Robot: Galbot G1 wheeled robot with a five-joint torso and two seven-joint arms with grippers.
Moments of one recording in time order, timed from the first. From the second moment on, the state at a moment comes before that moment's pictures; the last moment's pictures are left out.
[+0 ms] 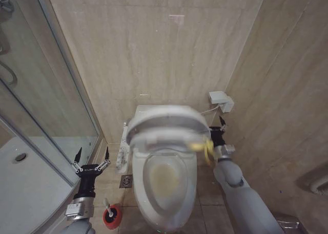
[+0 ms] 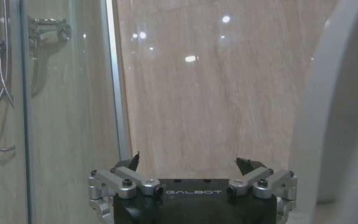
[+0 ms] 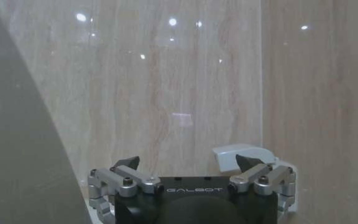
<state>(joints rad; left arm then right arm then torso) 1.52 -1.32 -0.55 -2.02 -0.04 -0.31 -0.22 -1.06 1.21 0.44 1.72 0.28 0.19 0.21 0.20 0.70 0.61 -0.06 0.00</state>
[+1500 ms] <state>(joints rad) 1.52 -1.32 -0.55 -2.02 -0.04 -0.31 -0.22 -1.38 1.27 0.56 1.92 0.26 0.24 0.22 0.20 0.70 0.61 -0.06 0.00</state>
